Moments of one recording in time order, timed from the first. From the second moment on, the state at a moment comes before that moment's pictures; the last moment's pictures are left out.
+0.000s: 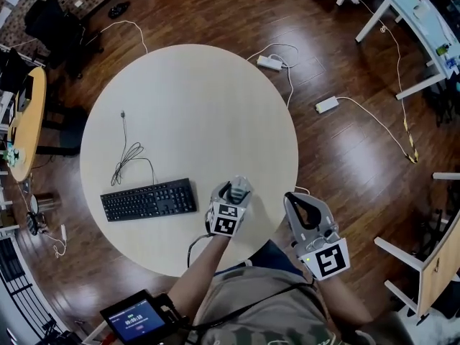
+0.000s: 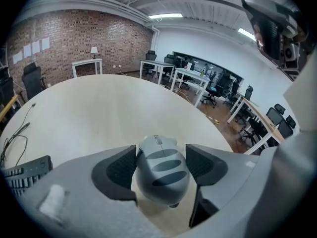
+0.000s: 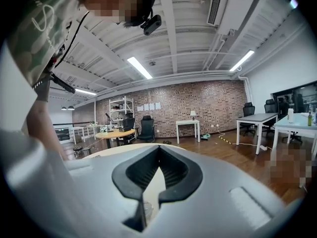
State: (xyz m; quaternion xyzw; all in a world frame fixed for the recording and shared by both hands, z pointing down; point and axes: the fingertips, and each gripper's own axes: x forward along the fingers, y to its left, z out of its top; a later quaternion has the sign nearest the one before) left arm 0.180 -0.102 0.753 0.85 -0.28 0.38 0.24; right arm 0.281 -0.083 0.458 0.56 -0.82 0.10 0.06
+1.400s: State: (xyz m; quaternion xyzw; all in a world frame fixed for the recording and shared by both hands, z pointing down) left arm 0.289 -0.140 0.756 0.88 -0.24 0.34 0.22; right arm 0.304 -0.076 0.468 0.56 -0.81 0.12 0.09
